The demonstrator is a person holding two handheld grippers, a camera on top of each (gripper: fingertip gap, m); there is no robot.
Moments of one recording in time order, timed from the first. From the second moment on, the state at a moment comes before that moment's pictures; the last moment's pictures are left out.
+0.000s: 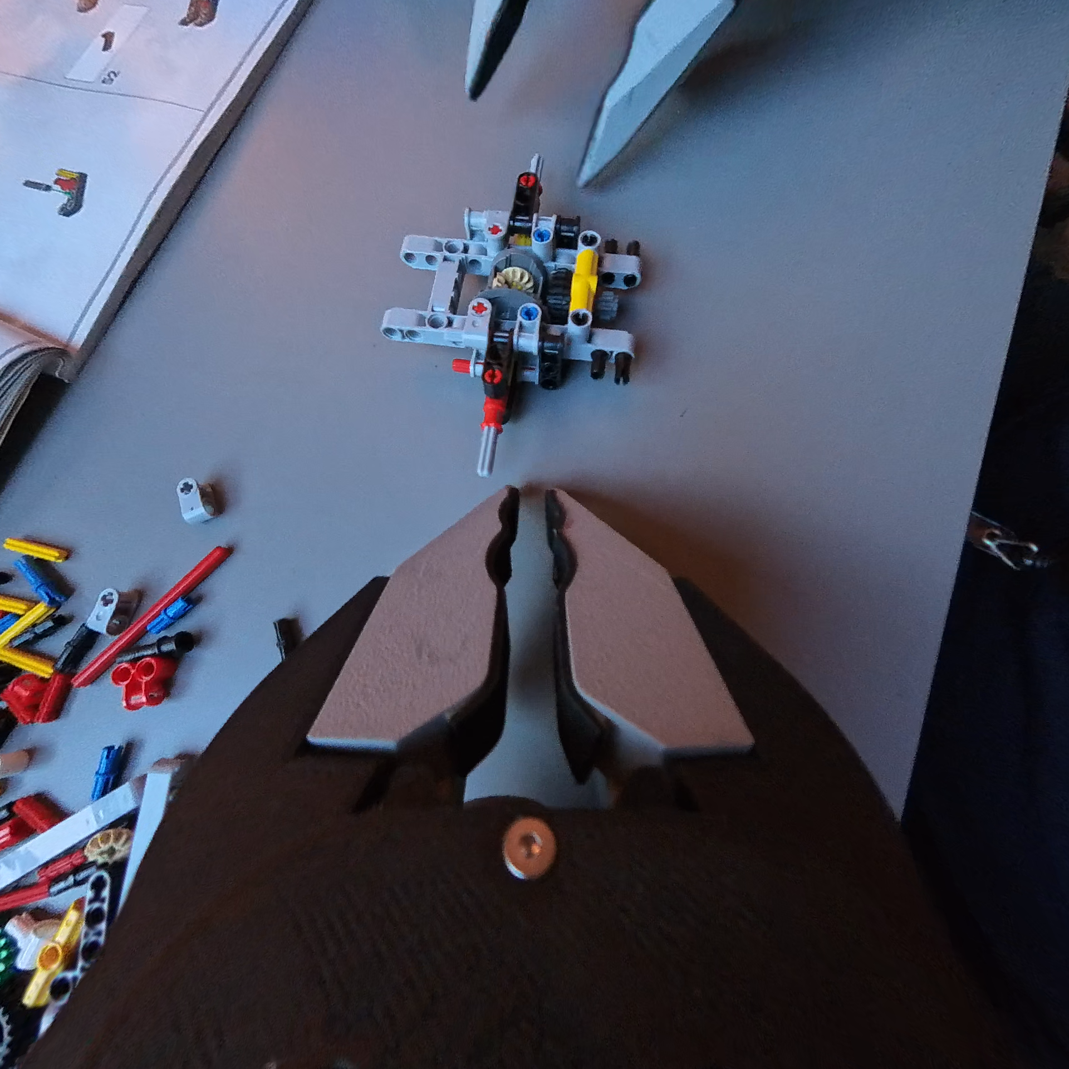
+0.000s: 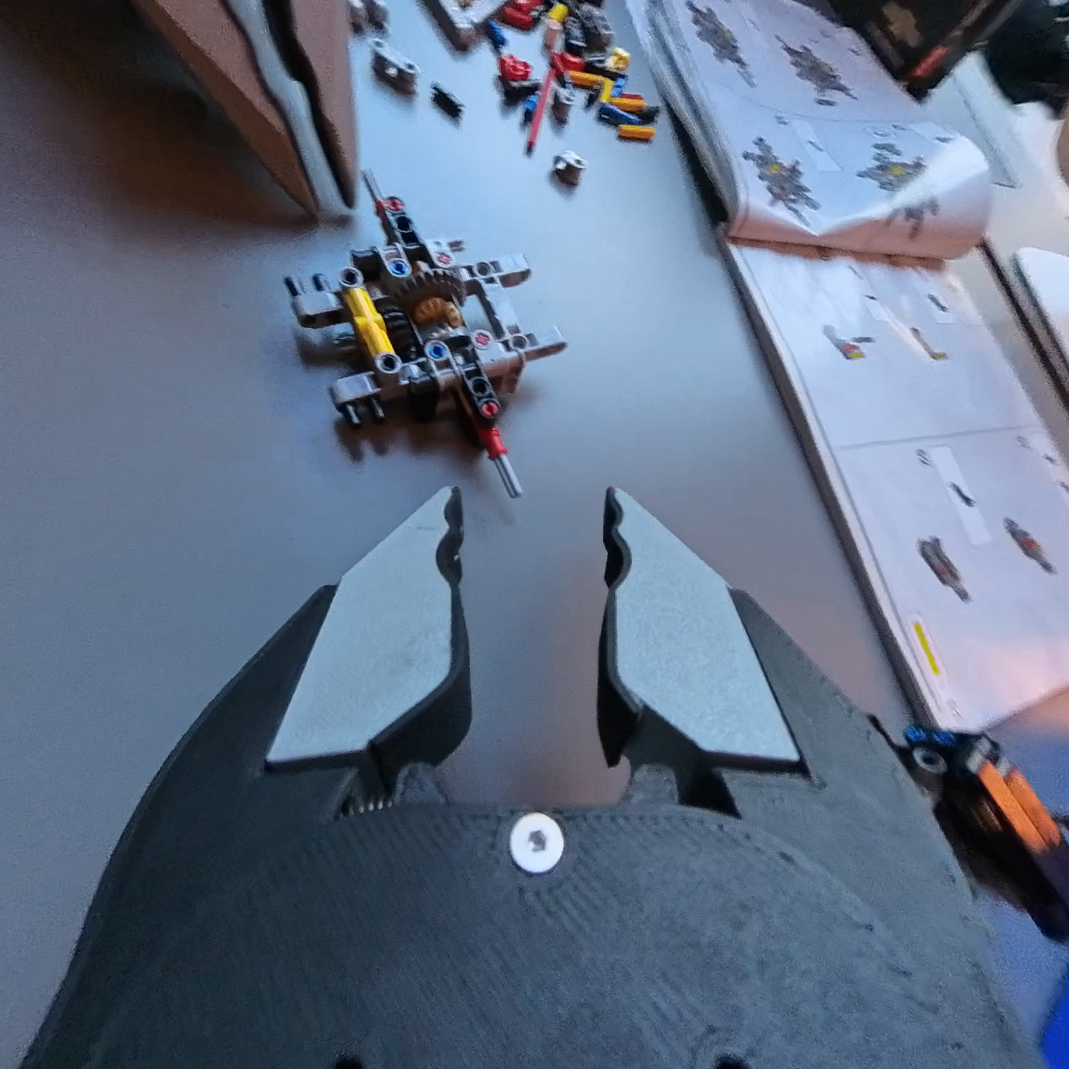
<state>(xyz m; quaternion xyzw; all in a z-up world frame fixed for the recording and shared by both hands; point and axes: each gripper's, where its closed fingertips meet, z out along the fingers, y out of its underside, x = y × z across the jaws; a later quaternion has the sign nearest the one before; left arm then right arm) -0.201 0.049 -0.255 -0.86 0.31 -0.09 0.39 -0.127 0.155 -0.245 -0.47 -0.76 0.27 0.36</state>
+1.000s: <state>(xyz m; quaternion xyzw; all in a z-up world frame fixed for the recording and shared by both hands) -0.233 0.089 -0.254 -0.88 0.24 -0.01 0.40 -0.138 0.123 -0.252 -0.47 -0.78 0.31 0.28</state>
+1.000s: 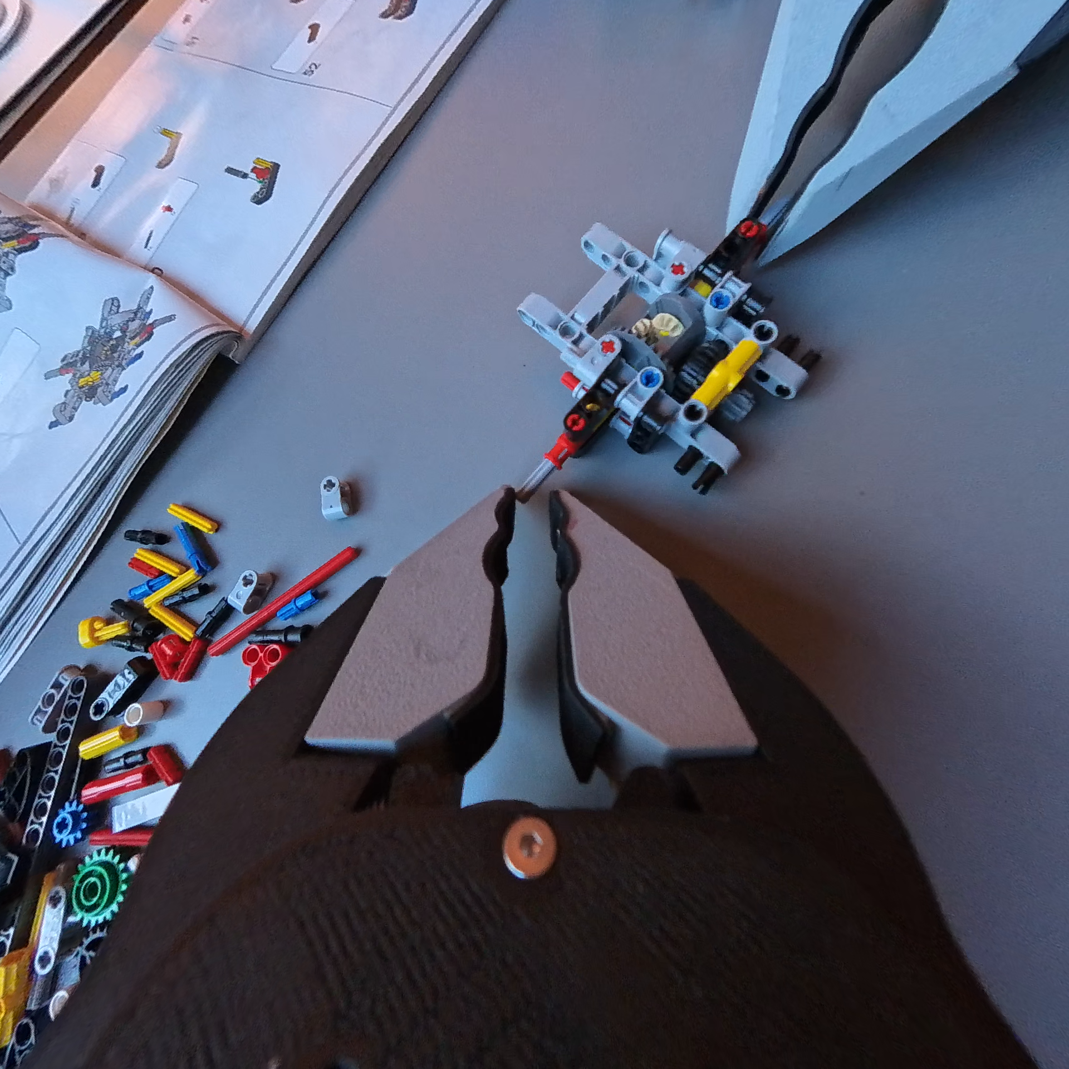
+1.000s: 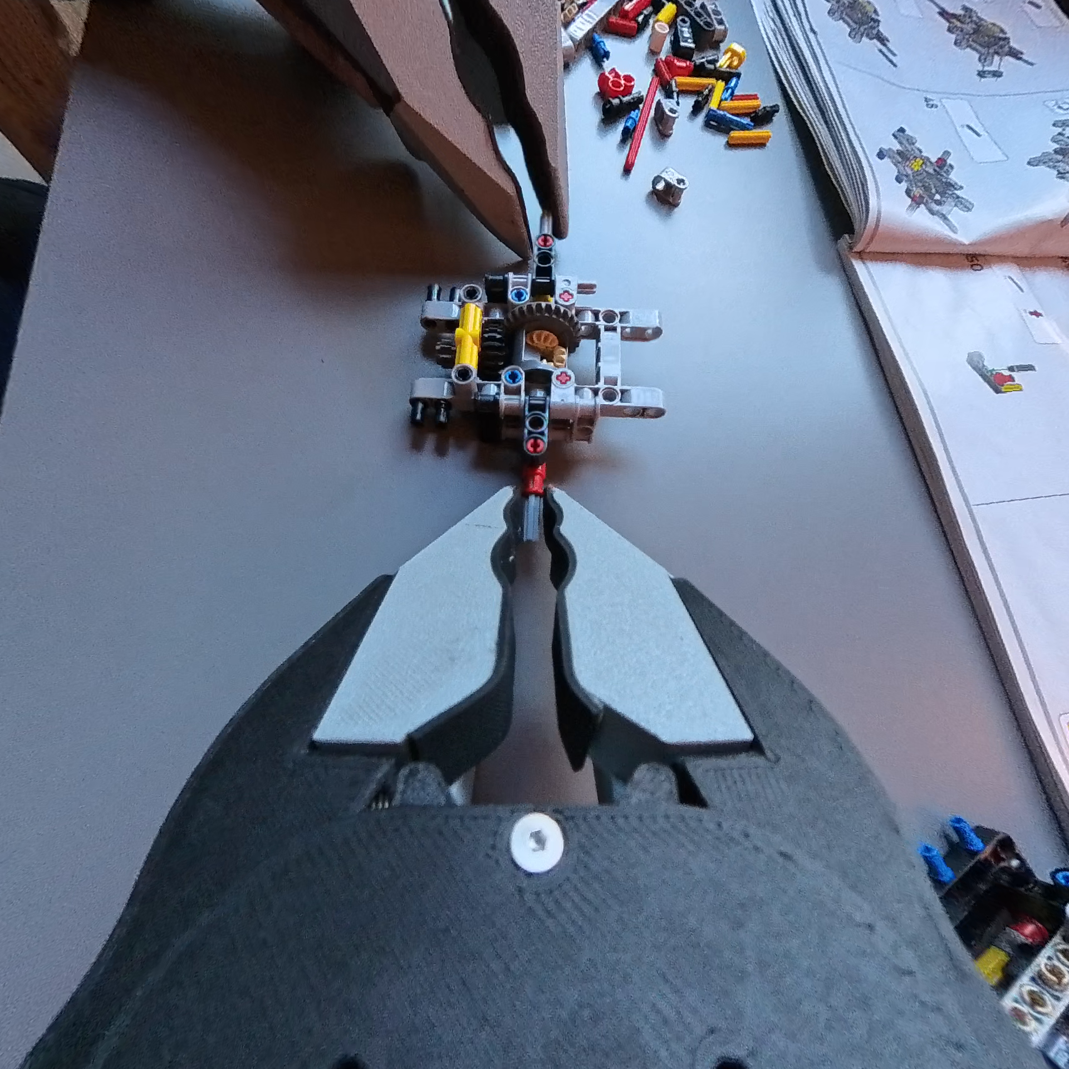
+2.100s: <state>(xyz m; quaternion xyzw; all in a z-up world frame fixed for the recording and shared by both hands) -0.206 0.090 -0.244 -0.75 0.41 0.22 0.47 -0.163 0.125 -0.213 -0.63 -0.52 0.56 0.12</state>
